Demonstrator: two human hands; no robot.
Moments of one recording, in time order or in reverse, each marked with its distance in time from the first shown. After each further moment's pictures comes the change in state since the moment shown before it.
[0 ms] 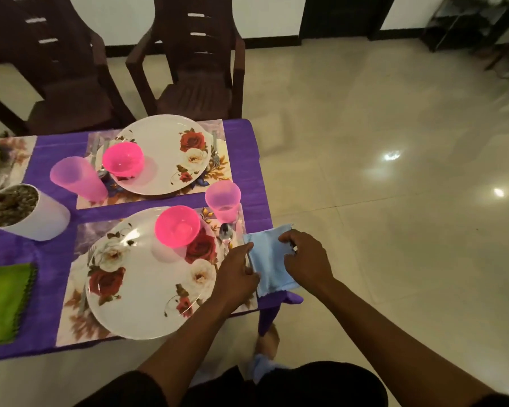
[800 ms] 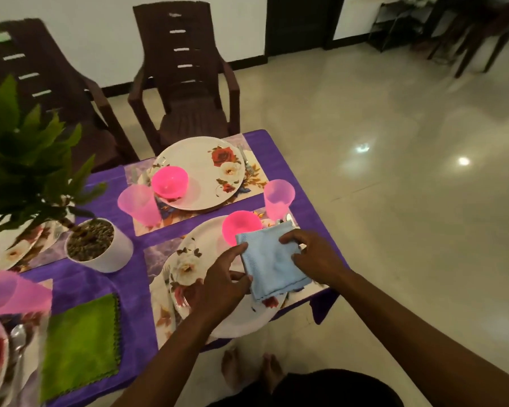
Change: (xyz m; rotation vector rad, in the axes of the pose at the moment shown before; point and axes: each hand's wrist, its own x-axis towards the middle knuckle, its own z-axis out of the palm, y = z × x) left_hand -0.068 -0.085 -0.201 -0.127 -0.067 0.154; right_hand -0.058 -0.145 0.084 0.193 -0.012 -0.022
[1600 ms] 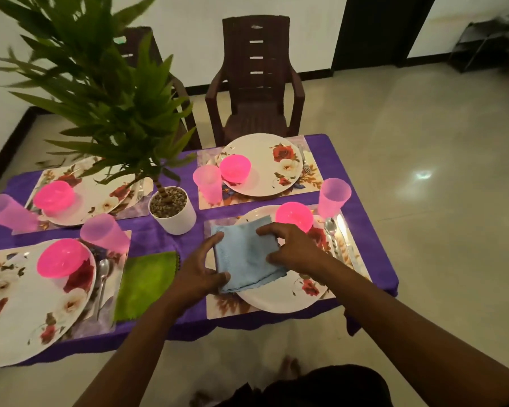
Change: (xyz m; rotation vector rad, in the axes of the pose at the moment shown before) left_hand -0.081 -0.029 -0.126 -0.169 0.083 -0.061; right_hand -0.019 -0.120 0.073 0.070 -0.301 -0.147
